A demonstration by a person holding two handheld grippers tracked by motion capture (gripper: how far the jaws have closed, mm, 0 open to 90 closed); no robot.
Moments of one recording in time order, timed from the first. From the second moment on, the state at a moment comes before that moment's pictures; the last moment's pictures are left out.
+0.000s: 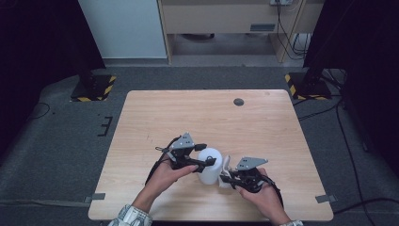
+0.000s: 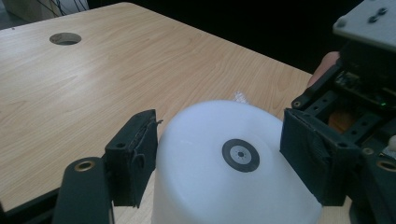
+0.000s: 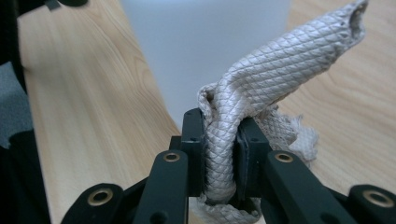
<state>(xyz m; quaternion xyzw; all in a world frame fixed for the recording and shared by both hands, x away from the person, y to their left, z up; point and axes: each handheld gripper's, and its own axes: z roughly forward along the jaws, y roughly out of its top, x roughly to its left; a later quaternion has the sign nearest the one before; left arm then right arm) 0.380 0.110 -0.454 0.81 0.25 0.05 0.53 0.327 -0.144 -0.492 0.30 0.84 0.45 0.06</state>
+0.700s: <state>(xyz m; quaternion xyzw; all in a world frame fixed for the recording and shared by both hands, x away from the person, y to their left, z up) 0.382 0.111 -0.454 0.80 0.25 0.04 0.54 0.314 -0.115 -0.487 0.22 0.85 0.47 0.04</state>
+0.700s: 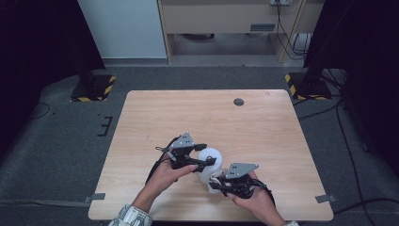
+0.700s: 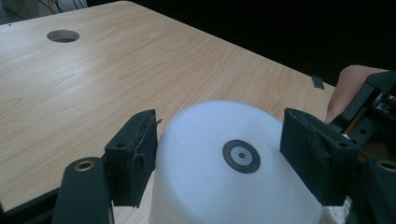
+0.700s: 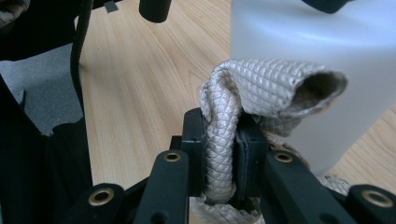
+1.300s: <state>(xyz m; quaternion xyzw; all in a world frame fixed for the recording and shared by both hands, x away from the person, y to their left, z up) 0.382 0.111 -0.454 0.80 0.25 0.04 0.53 0.315 -0.106 -0.486 0.20 0.85 0.48 0.05</state>
